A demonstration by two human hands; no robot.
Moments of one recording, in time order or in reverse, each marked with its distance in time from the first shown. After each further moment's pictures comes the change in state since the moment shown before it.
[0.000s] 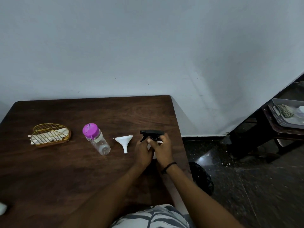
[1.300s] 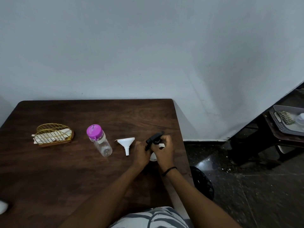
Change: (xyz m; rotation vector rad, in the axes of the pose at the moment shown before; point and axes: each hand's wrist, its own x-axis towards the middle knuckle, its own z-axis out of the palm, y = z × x) left_hand 0.009 -0.007 -0.013 0.003 0.013 -0.061; right_hand -0.005 0.004 0.001 0.001 0.056 -0.070
